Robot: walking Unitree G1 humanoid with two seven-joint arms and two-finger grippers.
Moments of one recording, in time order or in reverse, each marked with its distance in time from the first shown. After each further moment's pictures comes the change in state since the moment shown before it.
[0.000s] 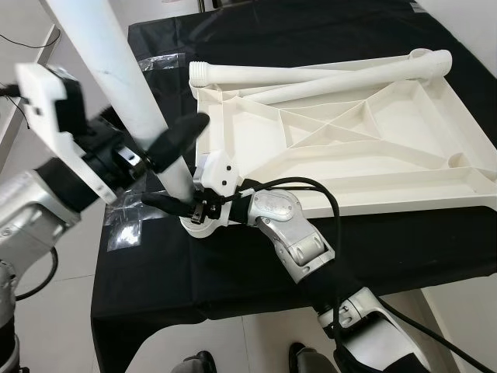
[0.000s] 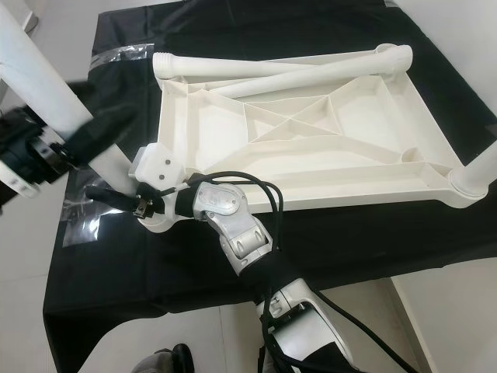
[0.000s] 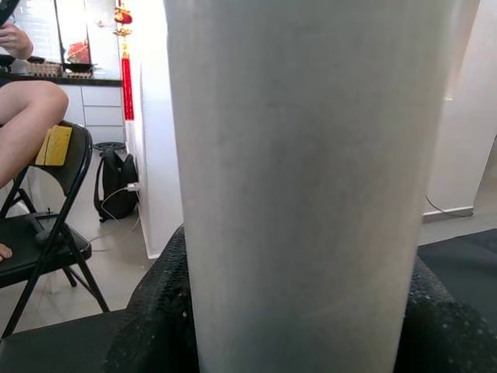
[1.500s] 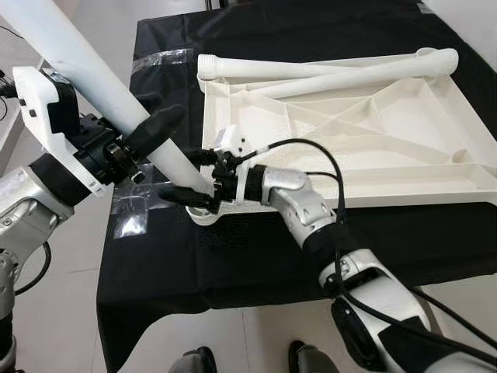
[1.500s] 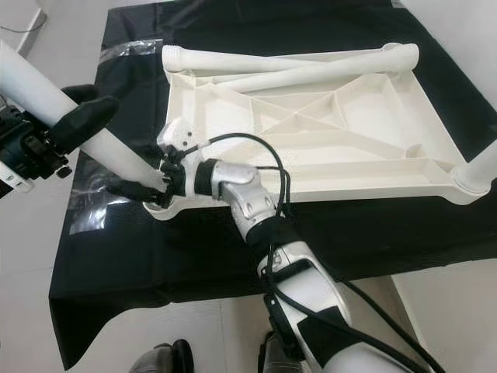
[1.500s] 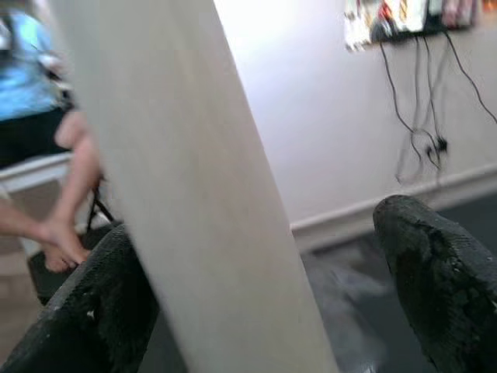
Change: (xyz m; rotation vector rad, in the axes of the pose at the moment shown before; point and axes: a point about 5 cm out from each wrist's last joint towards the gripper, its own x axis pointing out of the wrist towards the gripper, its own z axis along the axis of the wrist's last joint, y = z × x) left arm -0.002 0.023 -0.003 0.056 -0.015 0.032; right arm -0.009 -0.048 0.005 0.210 -0.037 0.072
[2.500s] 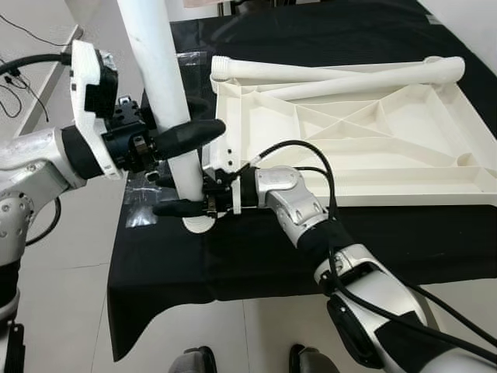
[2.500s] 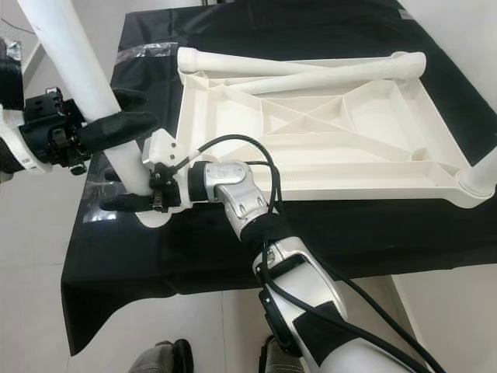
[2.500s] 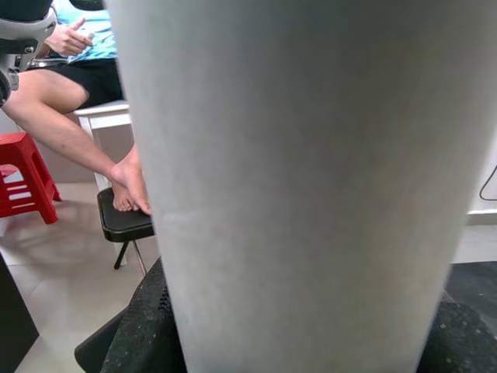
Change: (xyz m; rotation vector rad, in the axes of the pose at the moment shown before) left arm 0.035 -0.007 0.006 0.033 0.115 -0.504; right arm 0.011 0.015 -0.009 -0.075 0.083 0.197
